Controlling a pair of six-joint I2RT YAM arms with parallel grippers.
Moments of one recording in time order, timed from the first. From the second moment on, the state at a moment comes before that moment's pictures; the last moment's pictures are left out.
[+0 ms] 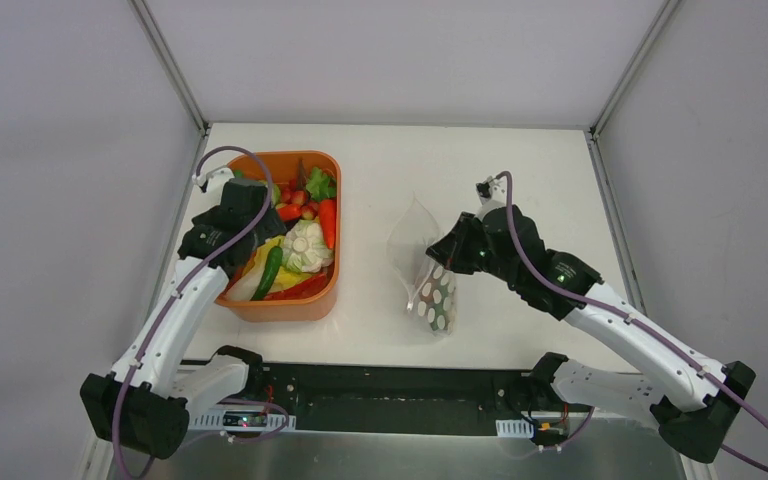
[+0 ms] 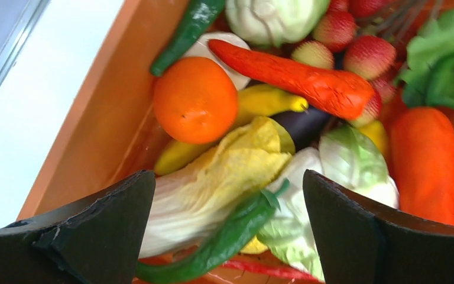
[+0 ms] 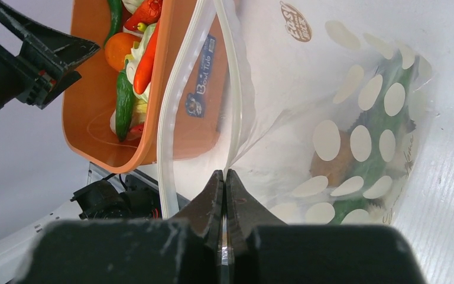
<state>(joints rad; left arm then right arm) -0.28 0.99 0.99 -0.79 -0.52 -0.59 0.85 0.97 0.99 -0.54 0.09 0.82</state>
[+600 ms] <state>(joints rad) -0.17 1.24 1.02 -0.79 -0.60 -0.72 0.85 0.96 0.97 -0.52 0.09 0.82</state>
